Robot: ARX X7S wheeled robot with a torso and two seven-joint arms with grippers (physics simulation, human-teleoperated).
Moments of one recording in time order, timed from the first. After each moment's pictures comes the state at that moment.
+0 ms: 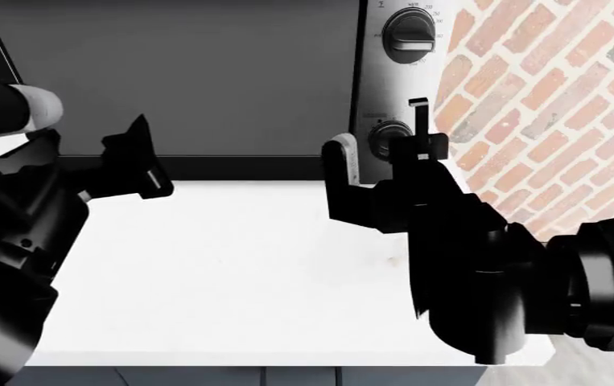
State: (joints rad) left arm -0.70 -0.57 -0.13 0.68 -1.46 -1.04 -0.95; right arm 1.67 0.43 -1.77 -0.31 0.40 1.47 0.17
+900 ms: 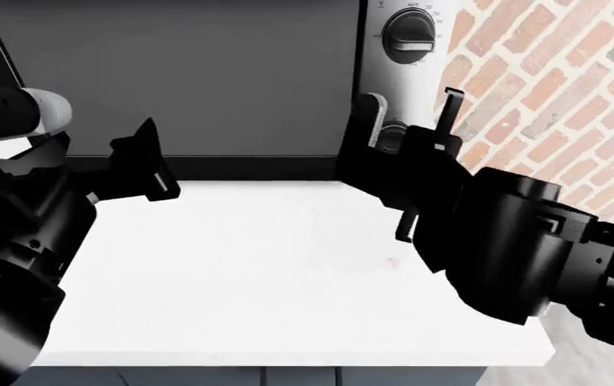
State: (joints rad) left arm -0.69 -0.57 -0.10 0.67 -1.45 -1.01 -0.93; right arm 1.56 0.49 -1.43 -0.24 0.56 1.41 0.20
